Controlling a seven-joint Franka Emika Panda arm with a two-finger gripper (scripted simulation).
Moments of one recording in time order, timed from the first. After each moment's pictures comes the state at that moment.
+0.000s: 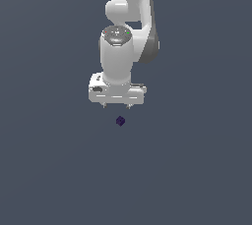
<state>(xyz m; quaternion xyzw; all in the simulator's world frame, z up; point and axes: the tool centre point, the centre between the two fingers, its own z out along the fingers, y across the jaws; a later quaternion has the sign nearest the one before) 0.001 -0.038 0.183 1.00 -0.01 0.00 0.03</state>
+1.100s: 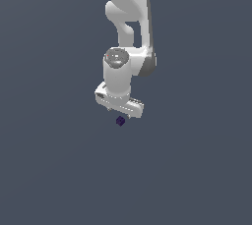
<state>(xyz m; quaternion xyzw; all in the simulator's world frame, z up) -0.008 -0.030 0.118 0.98 -0.20 0.00 0.01</state>
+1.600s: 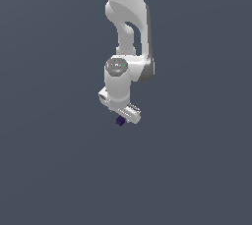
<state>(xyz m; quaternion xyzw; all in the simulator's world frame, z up) -0.017 -0.029 0.082 0.95 -0.30 0.00 0.00</state>
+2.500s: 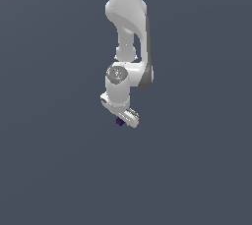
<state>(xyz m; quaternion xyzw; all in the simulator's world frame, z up) -0.020 -0.029 0.049 0.94 -0.33 0.00 0.00</state>
